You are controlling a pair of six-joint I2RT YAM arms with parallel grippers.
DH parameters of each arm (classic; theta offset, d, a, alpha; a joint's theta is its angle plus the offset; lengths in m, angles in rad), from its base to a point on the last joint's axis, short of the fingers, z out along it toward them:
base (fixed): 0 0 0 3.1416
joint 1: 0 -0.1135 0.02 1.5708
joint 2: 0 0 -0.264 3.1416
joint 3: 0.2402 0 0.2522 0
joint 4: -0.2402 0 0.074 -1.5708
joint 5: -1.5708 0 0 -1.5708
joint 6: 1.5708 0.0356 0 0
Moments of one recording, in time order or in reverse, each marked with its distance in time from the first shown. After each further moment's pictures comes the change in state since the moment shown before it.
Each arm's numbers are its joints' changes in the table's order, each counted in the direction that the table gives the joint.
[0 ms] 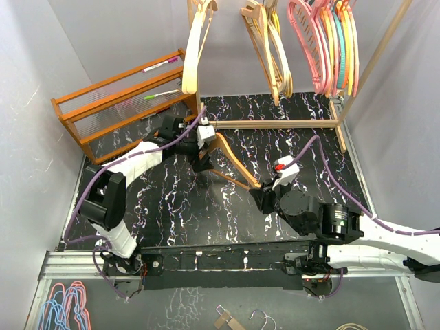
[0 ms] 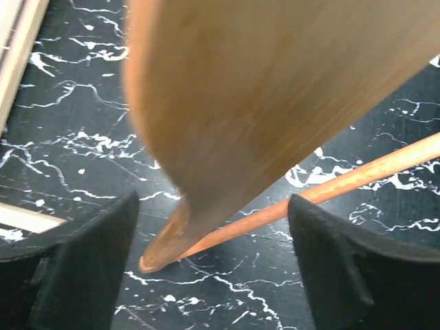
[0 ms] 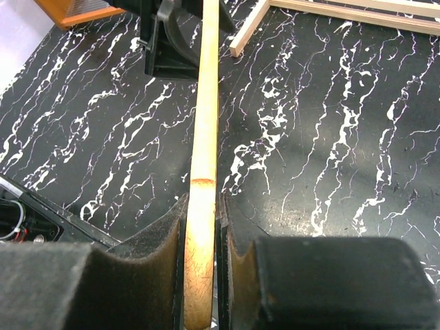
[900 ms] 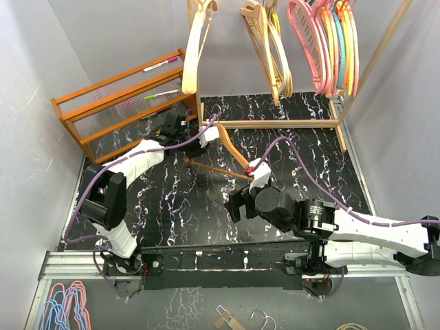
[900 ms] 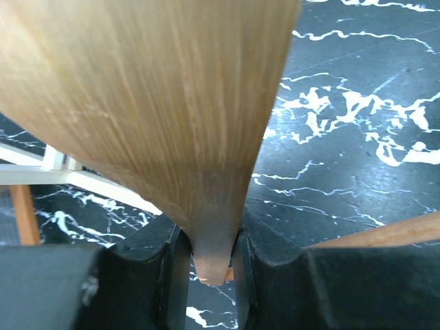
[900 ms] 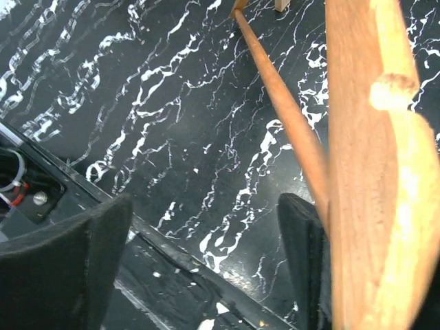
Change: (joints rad) left arm 0.025 0.019 0.046 -0.031 0.203 0.200; right arm 0.005 0.192 0.022 0.048 0.159 -0.019
